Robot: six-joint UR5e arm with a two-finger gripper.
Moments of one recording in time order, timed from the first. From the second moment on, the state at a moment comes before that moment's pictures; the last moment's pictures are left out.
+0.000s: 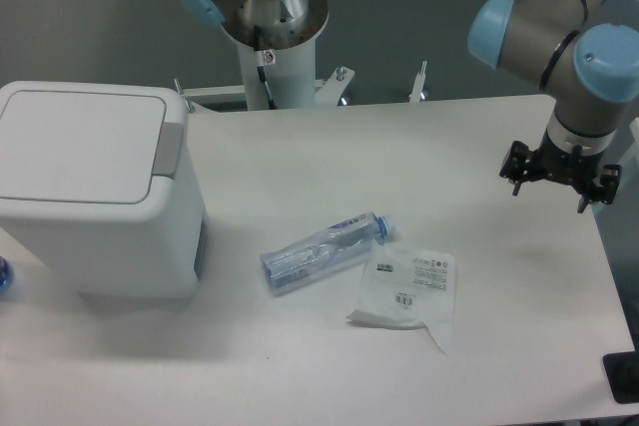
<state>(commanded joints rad) 2.84 -2.03 -1.42 -1.14 1.60 1.22</state>
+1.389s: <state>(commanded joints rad) 2.68 -1.90 -1.55 -1.14 1.45 0.95</state>
